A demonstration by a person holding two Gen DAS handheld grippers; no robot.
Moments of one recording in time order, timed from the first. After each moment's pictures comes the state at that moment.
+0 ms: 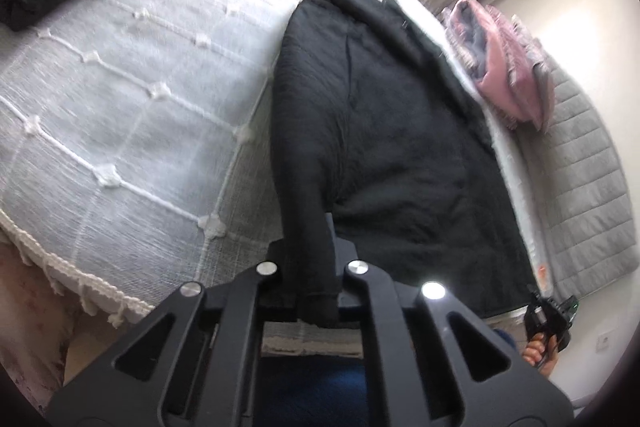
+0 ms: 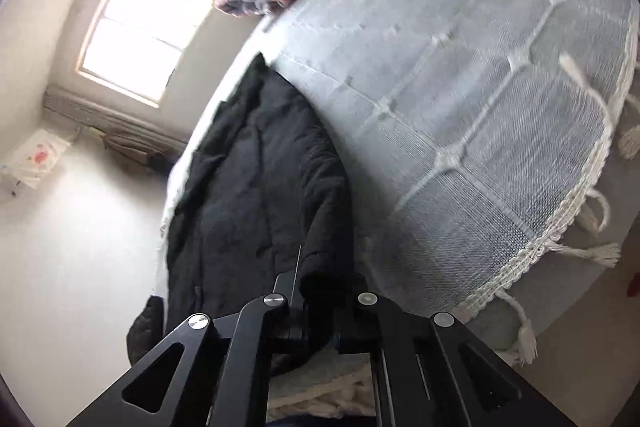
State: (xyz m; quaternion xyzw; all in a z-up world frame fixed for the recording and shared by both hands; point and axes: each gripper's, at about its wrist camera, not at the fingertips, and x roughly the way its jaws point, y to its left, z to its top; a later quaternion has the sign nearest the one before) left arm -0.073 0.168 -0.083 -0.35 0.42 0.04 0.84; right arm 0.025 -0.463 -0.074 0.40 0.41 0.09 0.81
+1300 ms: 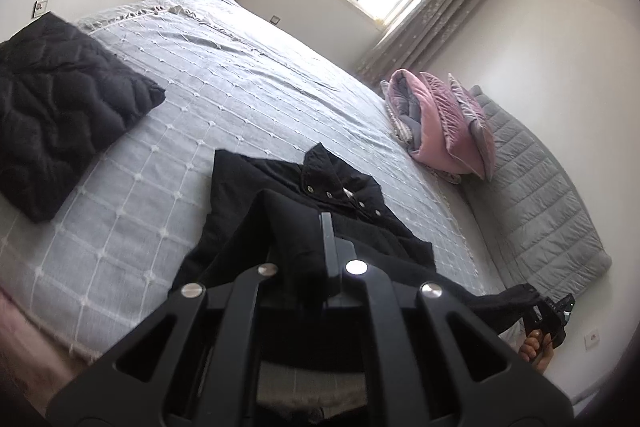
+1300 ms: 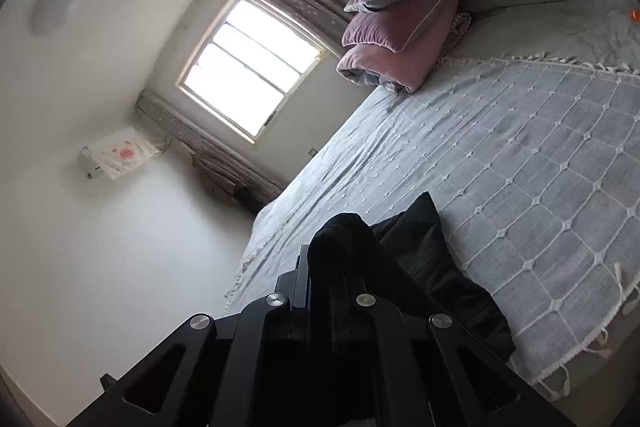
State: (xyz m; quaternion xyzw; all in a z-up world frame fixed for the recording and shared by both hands) left arm -0.048 0.207 0.091 -0.31 0.30 0.01 0.90; right arm 0.033 -0.452 0.113 0.38 0.26 0.19 0.87
